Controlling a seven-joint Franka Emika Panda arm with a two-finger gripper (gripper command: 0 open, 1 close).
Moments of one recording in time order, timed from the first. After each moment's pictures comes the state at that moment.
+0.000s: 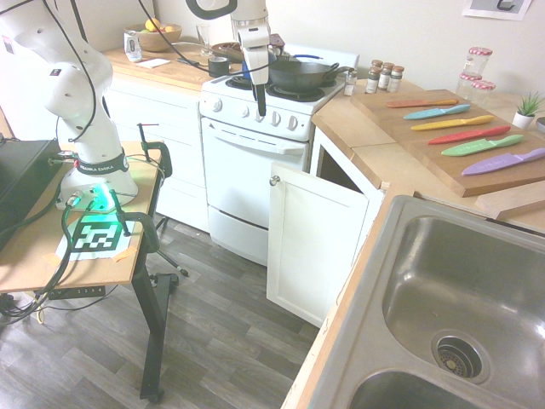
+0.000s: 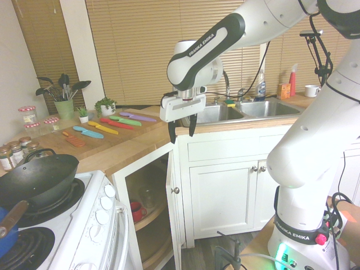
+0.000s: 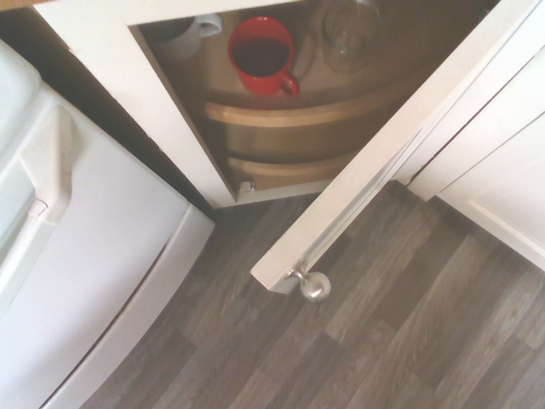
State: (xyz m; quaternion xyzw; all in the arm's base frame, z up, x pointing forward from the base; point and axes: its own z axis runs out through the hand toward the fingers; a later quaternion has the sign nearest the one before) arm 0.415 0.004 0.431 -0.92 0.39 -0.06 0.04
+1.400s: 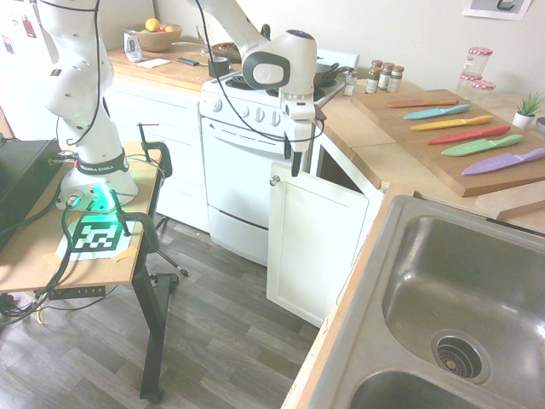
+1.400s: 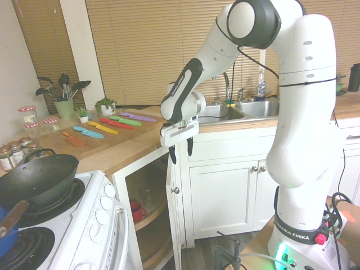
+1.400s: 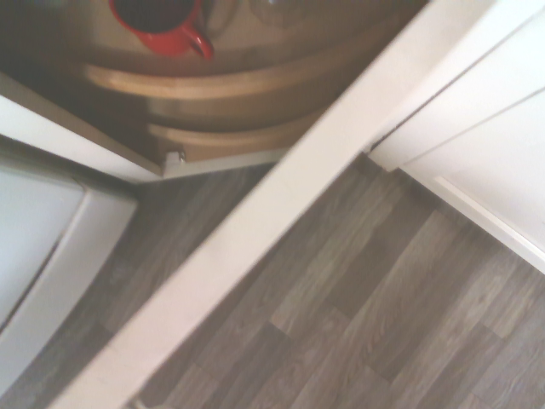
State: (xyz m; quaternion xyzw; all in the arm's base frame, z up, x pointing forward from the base) arm 0.522 -0.063 0.279 -0.92 0.39 -0.02 -0.01
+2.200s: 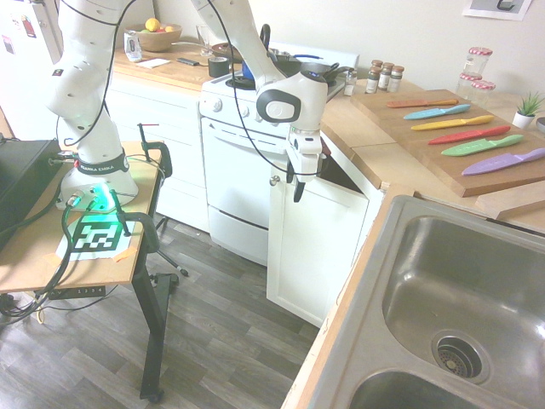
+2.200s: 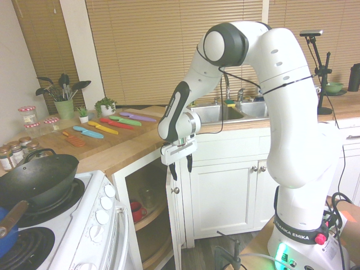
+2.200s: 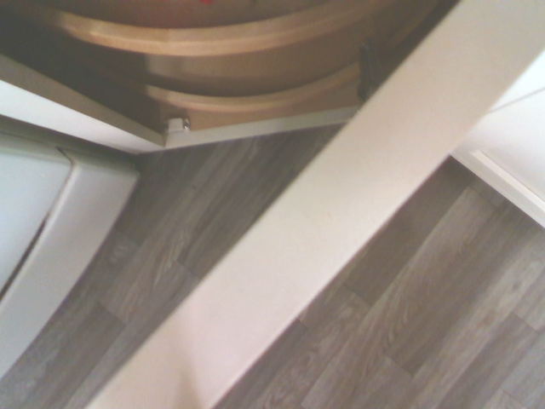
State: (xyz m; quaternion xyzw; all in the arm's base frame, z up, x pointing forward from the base) arm 0.551 -0.064 0.199 -0.92 0.38 0.02 -0.01
